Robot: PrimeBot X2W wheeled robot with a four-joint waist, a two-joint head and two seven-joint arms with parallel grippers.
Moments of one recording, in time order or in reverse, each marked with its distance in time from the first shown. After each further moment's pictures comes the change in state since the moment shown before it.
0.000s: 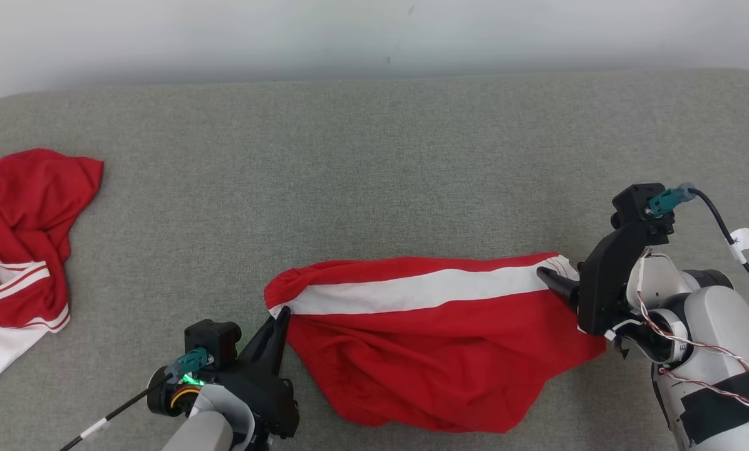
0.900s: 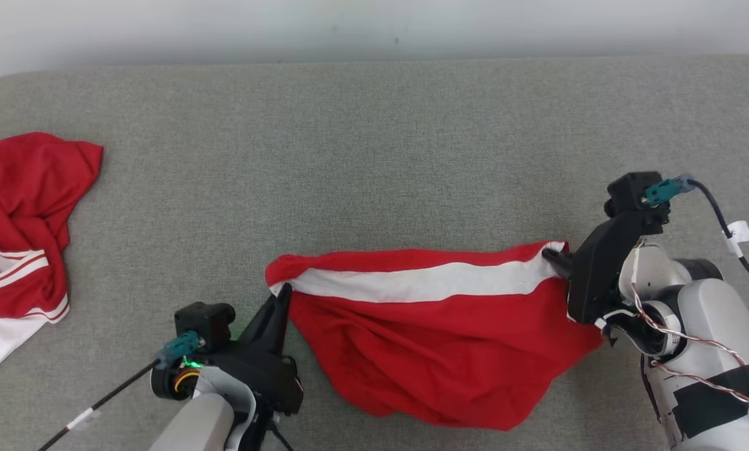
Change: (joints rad) left arm -0.025 -0.005 -0.005 -0.030 -0.067 0.000 -0.004; right arm -0.012 0.039 -0.007 -0.018 -0.001 0.000 -0.007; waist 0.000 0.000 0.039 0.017
